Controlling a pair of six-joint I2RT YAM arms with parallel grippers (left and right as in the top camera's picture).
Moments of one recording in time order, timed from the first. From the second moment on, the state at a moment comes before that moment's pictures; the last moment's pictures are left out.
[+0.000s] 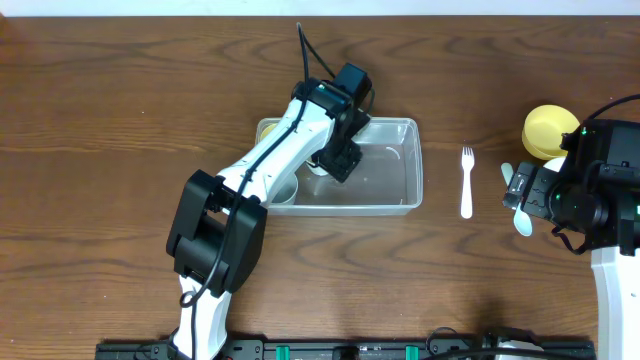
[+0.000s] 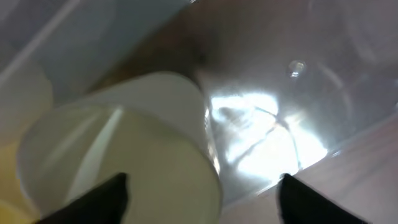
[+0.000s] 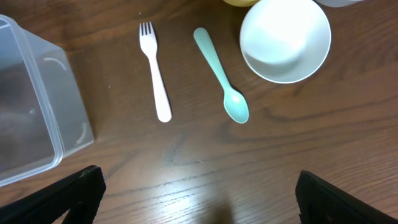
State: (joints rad) left arm -0.57 2.09 1.75 -1.14 0.00 0.10; right arm -0.14 1.14 1.26 -1.27 0.07 0.23
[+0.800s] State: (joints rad) left arm -0.13 1.60 1.82 -1.34 -0.01 -0.23; right arm -0.14 1.15 1.26 -1.24 0.04 0.17
